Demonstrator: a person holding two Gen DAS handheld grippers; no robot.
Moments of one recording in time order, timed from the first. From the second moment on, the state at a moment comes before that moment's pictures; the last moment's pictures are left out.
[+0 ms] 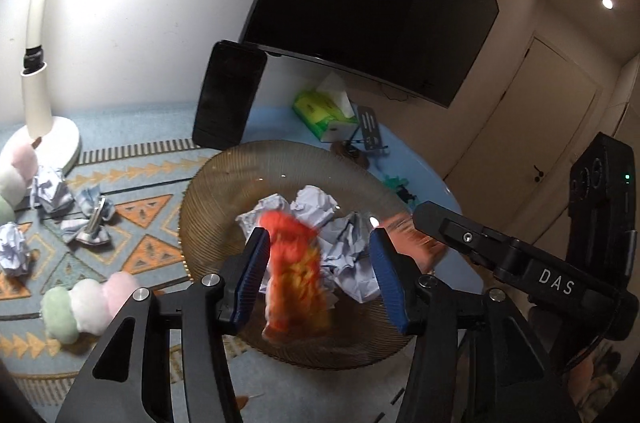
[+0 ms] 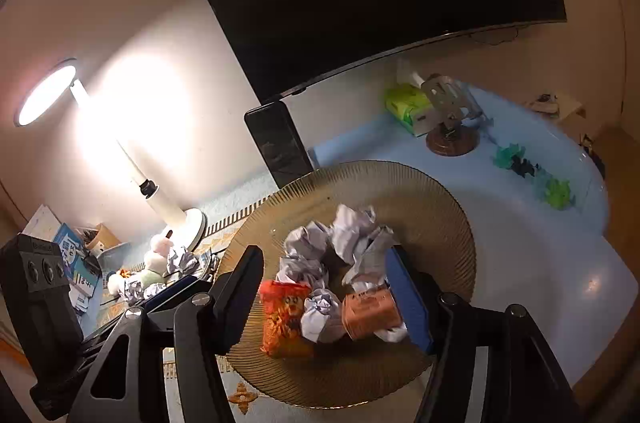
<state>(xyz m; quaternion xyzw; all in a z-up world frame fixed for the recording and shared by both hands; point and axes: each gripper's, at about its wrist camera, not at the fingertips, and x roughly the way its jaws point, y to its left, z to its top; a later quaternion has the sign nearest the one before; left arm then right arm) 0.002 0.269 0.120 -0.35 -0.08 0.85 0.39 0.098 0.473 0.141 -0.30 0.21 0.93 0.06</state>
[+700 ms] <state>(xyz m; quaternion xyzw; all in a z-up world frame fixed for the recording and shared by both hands) 0.062 0.048 0.104 -0.29 -0.09 0.94 0.13 0.070 0.254 0.091 -0.33 0.05 0.93 -0.13</state>
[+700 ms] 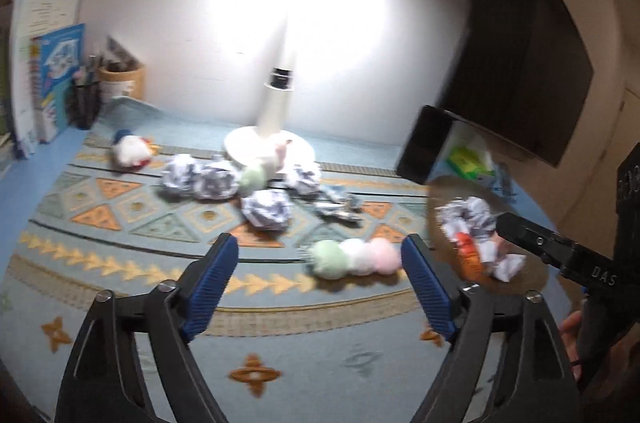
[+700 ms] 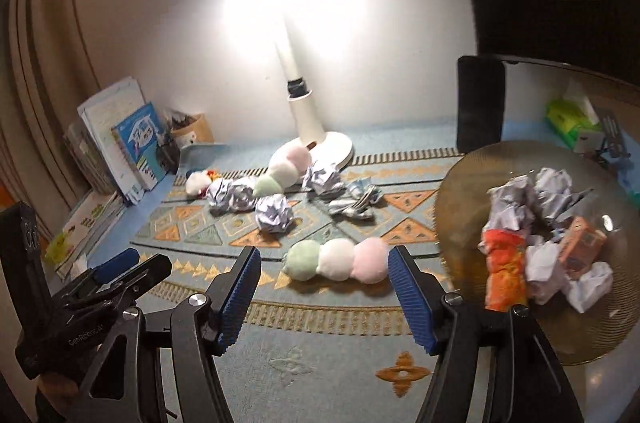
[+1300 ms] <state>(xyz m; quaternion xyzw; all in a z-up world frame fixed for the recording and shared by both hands) 0.027 -0.014 0.023 -0.38 -0.12 0.92 0.06 0.037 0.230 0.019 -0.41 0.05 0.90 -0.16</state>
